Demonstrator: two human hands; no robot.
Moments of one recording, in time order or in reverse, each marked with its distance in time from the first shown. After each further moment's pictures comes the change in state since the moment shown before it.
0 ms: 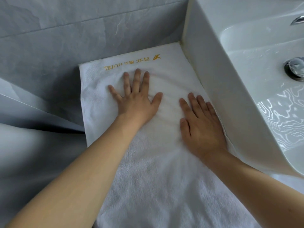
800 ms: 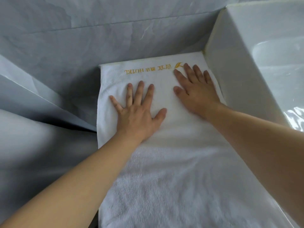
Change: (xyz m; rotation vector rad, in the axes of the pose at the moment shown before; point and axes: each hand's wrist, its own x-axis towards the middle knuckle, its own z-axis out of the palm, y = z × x) left_hand -0.026 -0.042 0.004 0.002 0.030 -0.035; right_hand 0.146 -0.015 -0.001 -0.049 -0.020 -0.202
